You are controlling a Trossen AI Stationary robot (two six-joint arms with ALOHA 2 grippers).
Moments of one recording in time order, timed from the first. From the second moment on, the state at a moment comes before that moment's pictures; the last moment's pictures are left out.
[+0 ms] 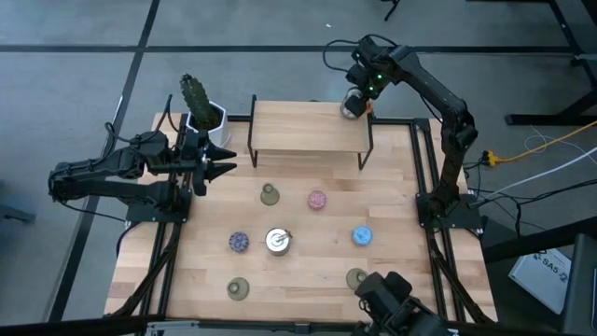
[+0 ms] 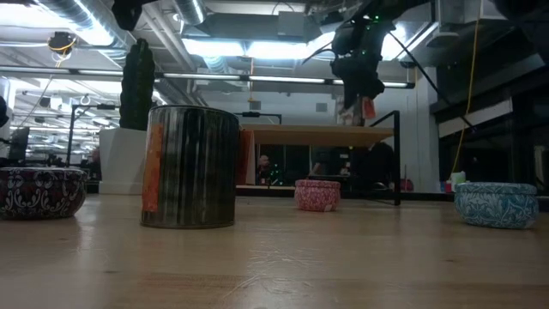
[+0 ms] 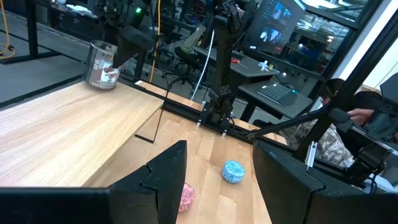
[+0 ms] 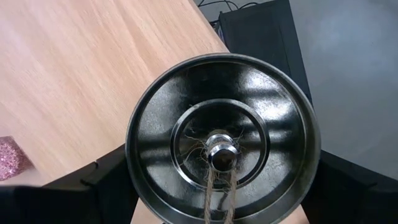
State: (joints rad) left arm 0.13 0.54 0.74 -0.29 -0.03 -0.36; right arm -0.81 1.91 2.01 -1.37 -0.06 -0.17
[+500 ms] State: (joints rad) left arm 0.13 0.54 0.74 -0.29 -0.03 -0.35; right arm -0.81 1.91 2.01 -1.37 -0.03 -0.17
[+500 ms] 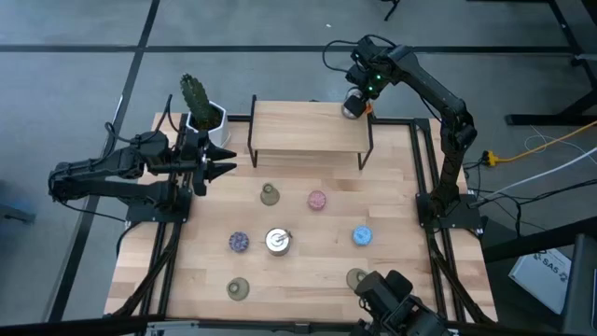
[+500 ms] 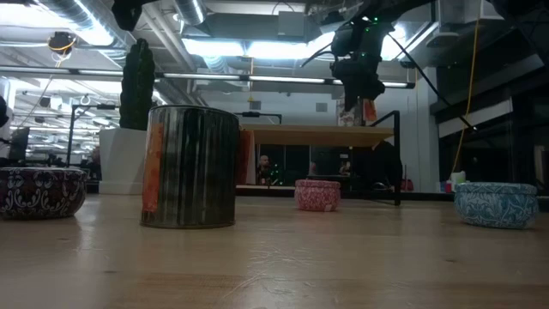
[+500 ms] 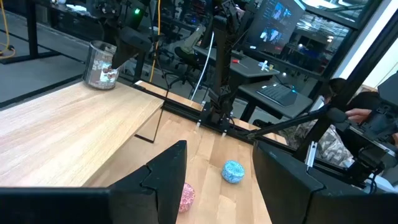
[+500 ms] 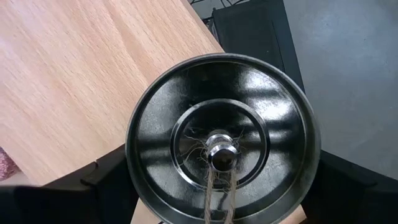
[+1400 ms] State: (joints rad) left arm 0.13 0.54 0.74 -0.29 -0.03 -0.36; right arm -0.81 1.91 2.01 -1.41 -0.03 -0.18
